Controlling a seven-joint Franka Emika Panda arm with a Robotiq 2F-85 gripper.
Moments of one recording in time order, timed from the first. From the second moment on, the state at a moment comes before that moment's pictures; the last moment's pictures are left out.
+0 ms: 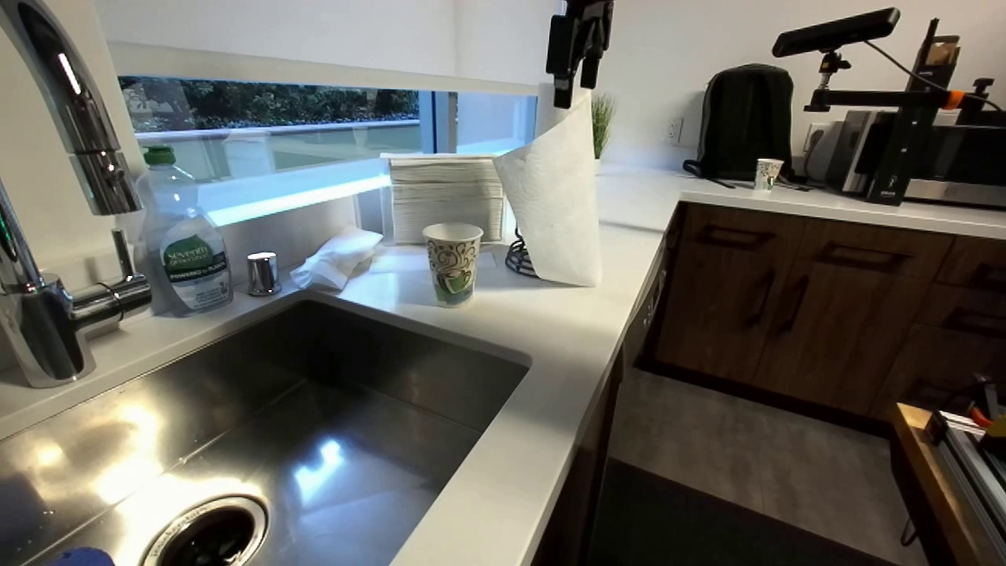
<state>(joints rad) -0.05 0.12 -0.05 -1.64 -0.32 1.92 0.01</state>
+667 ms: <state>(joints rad) -0.05 0.13 -0.07 -1.55 -0.23 1.58 0.37</state>
